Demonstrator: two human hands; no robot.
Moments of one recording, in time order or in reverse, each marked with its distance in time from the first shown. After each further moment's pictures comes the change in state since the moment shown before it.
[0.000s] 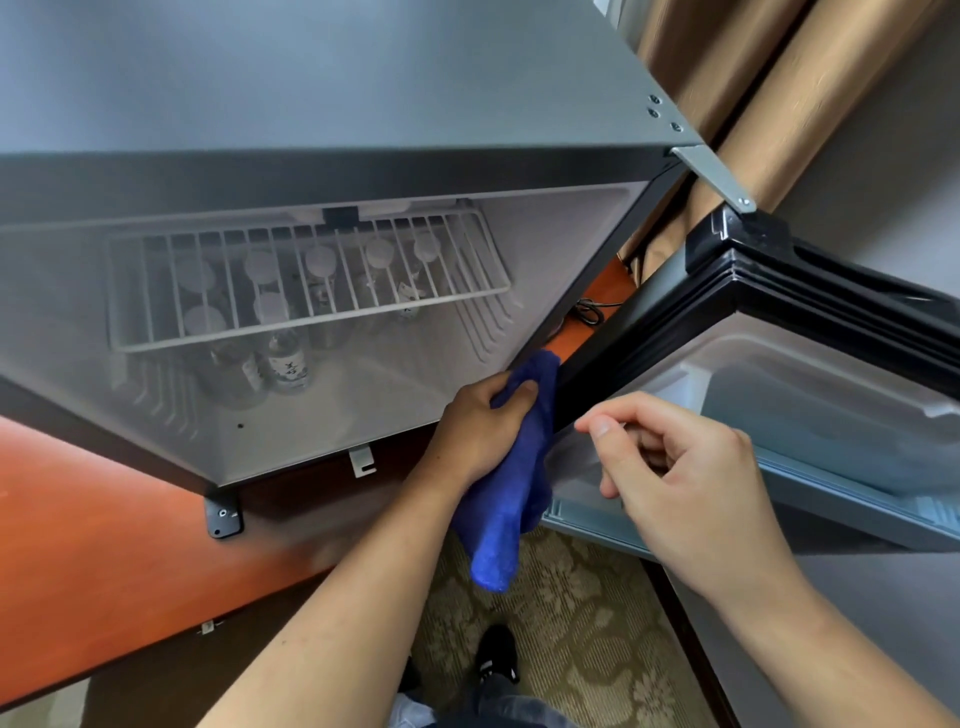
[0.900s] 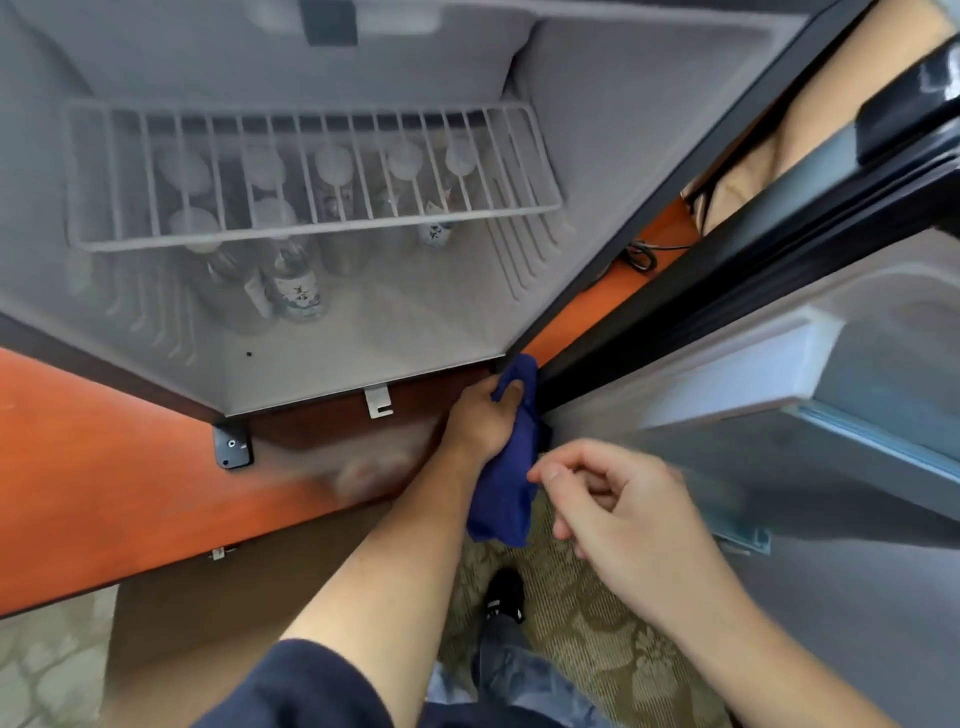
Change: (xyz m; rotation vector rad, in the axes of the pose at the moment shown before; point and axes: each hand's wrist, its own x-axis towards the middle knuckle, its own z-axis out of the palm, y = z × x) left_hand 0.040 -0.118 0.032 0.051 0.057 -0.300; right_hand -0.023 0.053 0.064 0.146 -0.355 0.311
